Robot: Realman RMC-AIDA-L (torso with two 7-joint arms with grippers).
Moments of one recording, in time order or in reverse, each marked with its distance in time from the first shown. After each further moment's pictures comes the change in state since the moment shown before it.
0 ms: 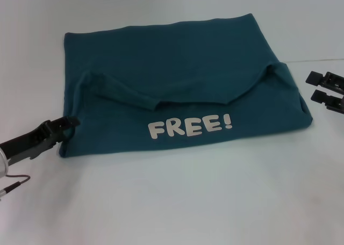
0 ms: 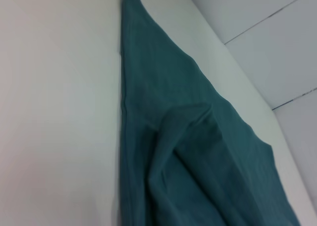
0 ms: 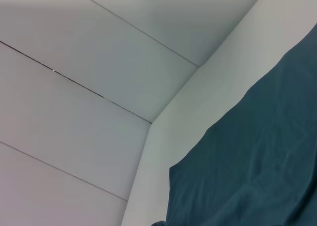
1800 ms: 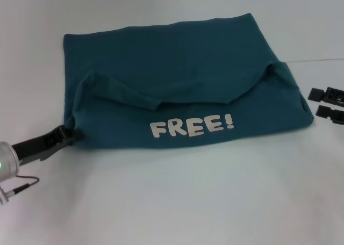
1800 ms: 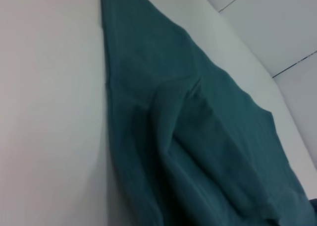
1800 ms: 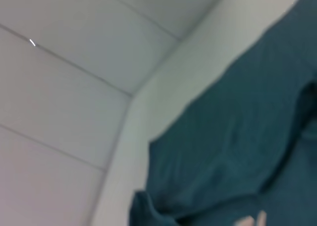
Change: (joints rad) left arm -0.025 0.000 0.048 -0.015 0.038 -0.010 0.022; right arm 0.019 -0.057 -0.002 0.019 -0.119 -0.028 0.043
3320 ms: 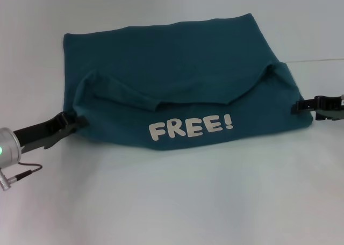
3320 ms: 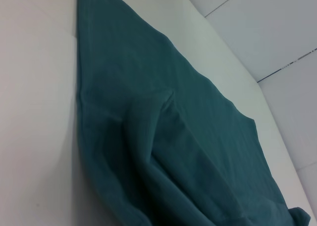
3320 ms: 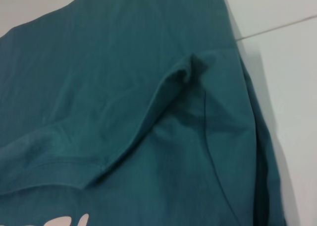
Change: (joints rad) left arm -0.040 0.018 0.001 0.004 -0.004 0.025 -0.061; right arm 0.292 0.009 -0.094 0.017 -0.649 0.412 0.245
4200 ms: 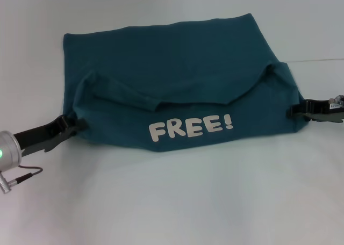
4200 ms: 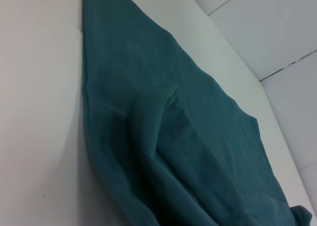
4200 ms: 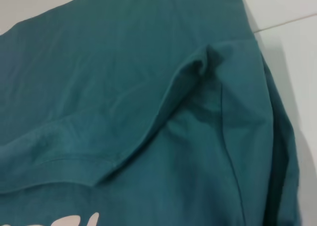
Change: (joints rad) left arm 0.008 -0.004 0.001 -0.002 0.000 0.000 0.000; right arm 0.003 0.038 -0.013 0.005 0.007 0.048 -0.004
